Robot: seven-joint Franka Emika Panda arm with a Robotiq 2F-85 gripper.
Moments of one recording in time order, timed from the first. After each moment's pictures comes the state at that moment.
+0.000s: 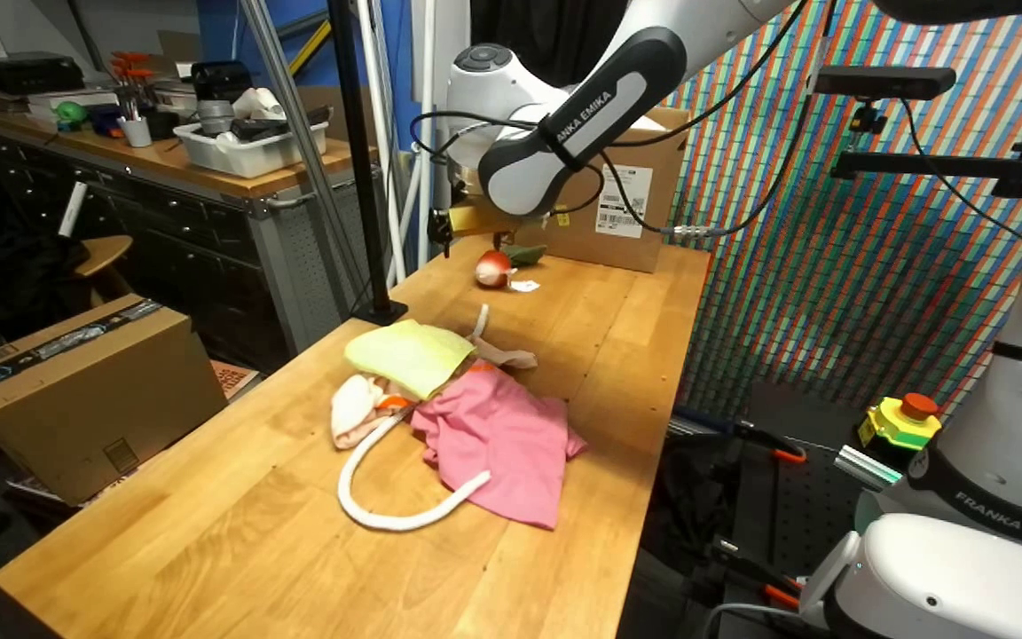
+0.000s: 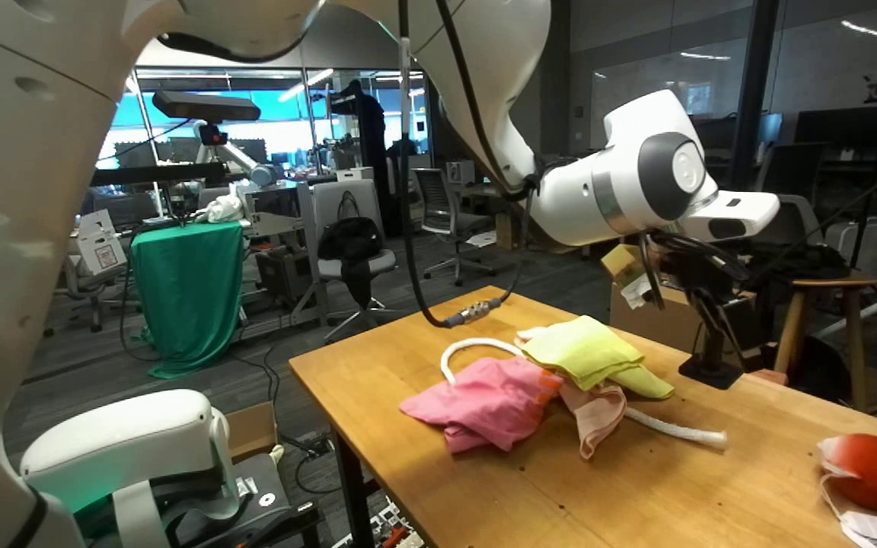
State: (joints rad) arm 0.05 0.51 -0.16 -1.78 -0.40 2.57 0.94
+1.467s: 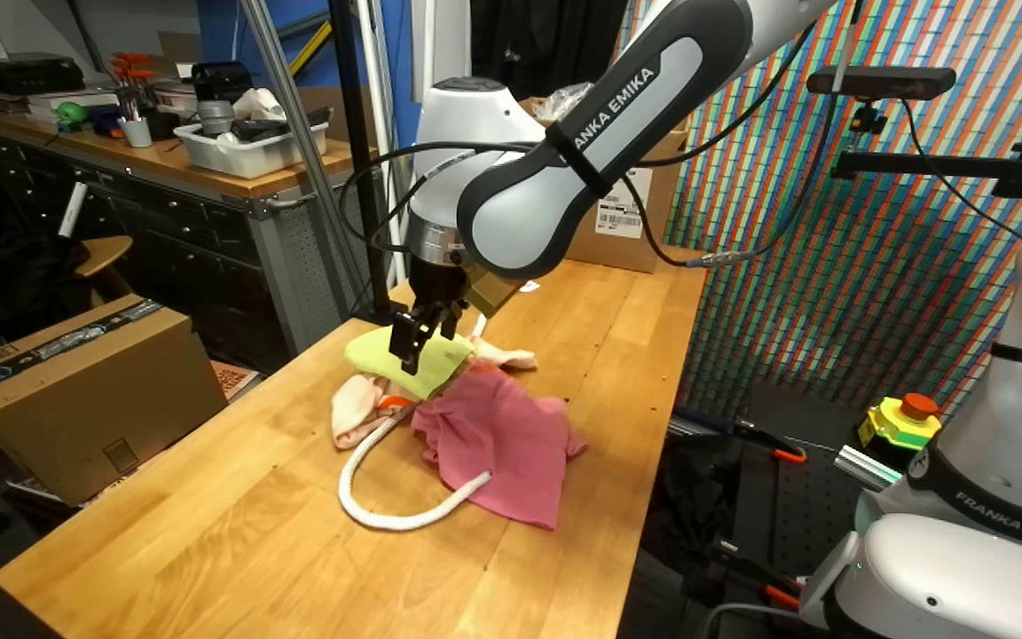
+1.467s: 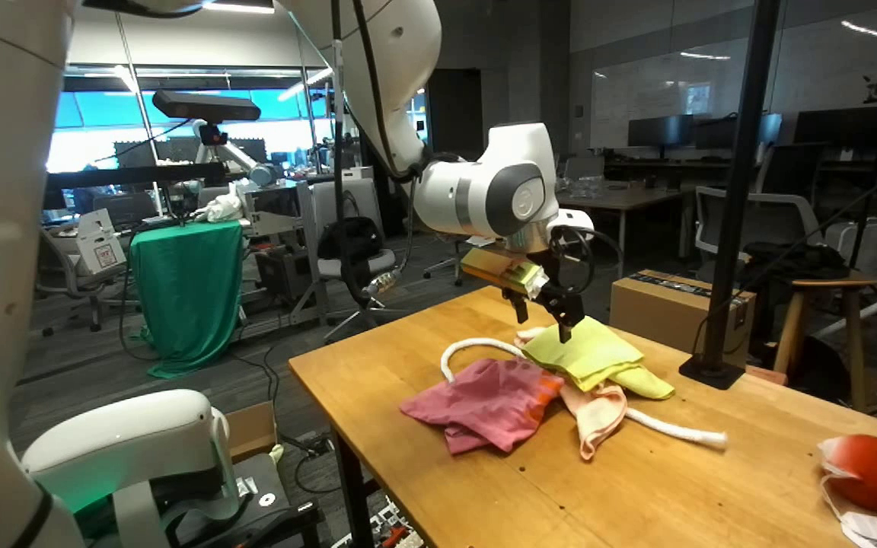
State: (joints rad) arm 0.12 0.37 0.09 -2.04 -0.10 2.63 0.20
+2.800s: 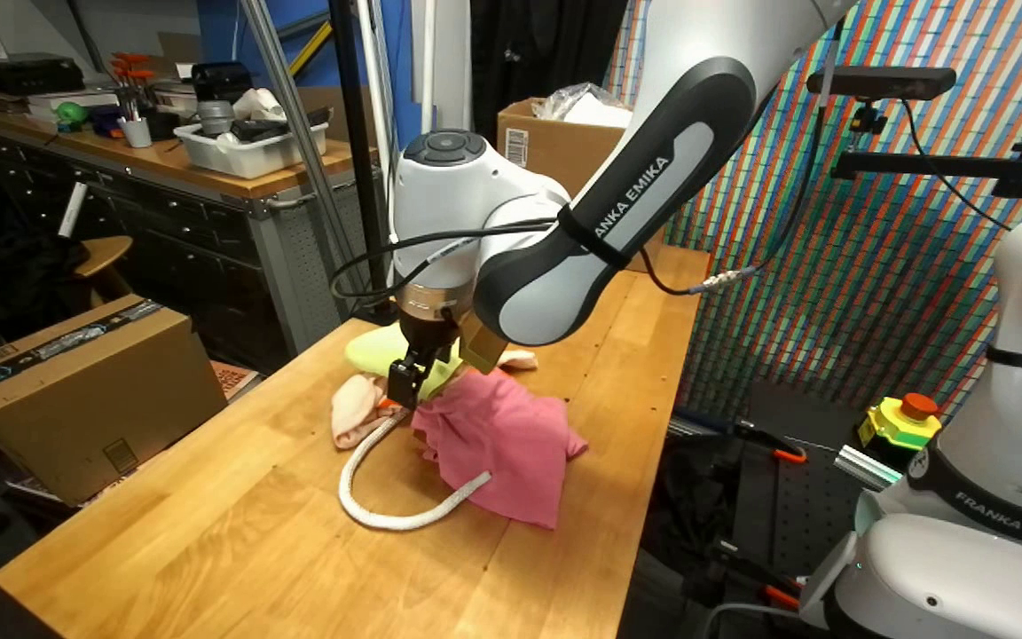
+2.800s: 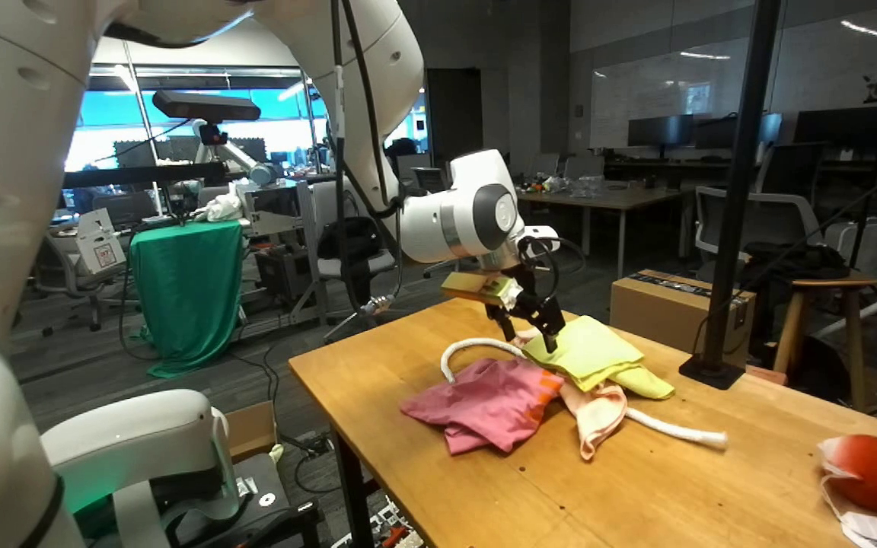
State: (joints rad) arm 0.34 0.43 -0.07 -2.05 -0.35 2.68 0.42
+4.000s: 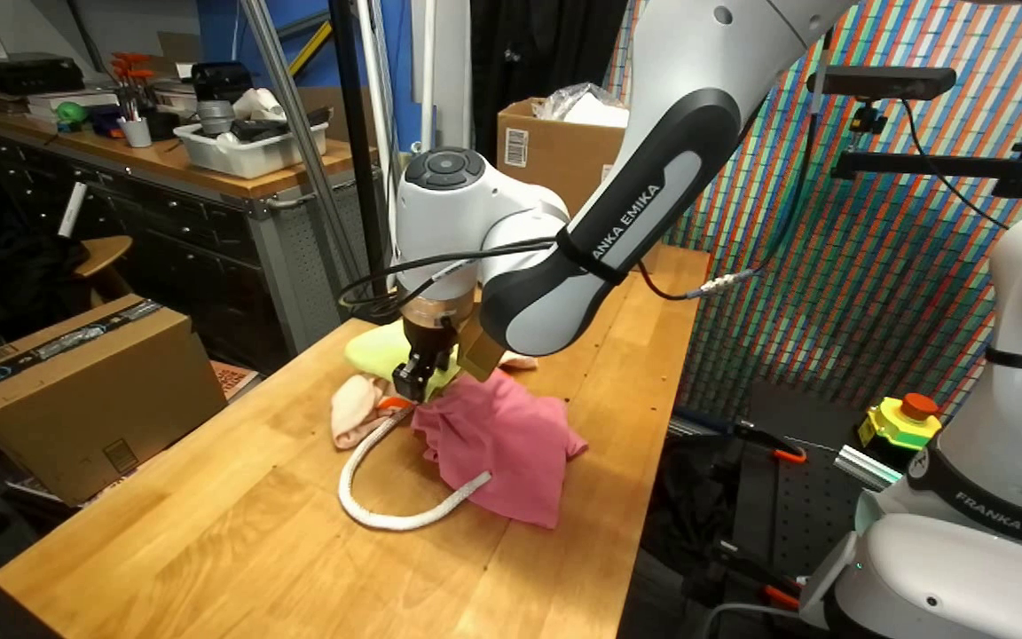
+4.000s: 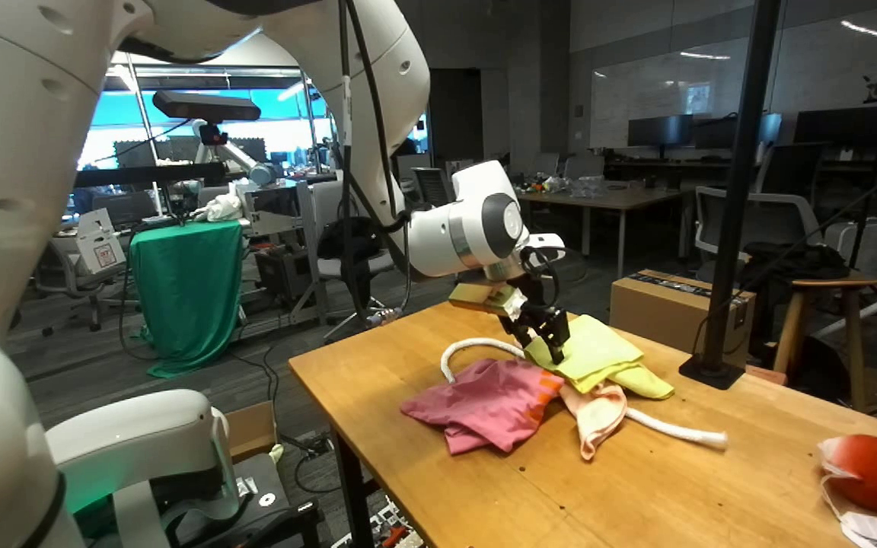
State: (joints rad) arm 0.38 0.47 -0.14 -2.03 -0.43 2.71 0.52
